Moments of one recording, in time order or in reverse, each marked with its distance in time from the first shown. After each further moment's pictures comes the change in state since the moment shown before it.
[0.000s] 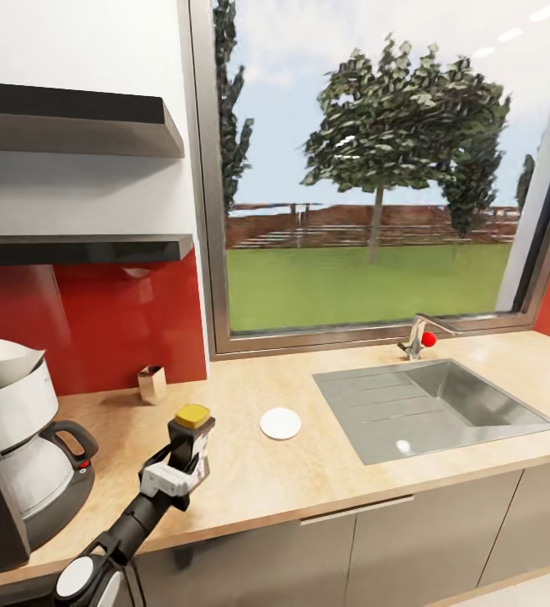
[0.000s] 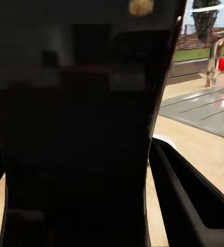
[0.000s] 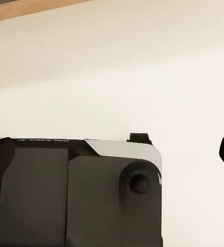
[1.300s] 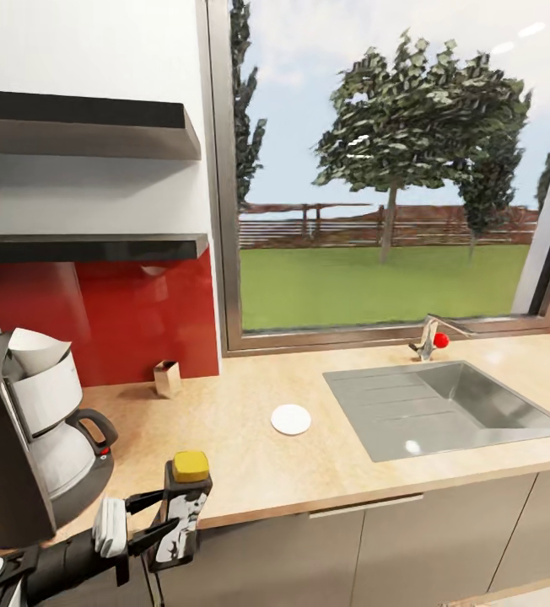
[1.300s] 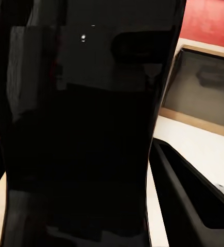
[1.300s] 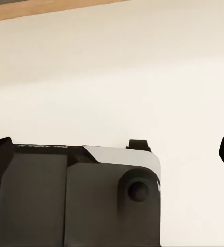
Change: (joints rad) left arm 0.031 0.055 0.357 -0.088 -0.025 0.341 -0.990; right arm 0.000 -0.001 0.006 0.000 0.006 -0.028 0.000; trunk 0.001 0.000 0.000
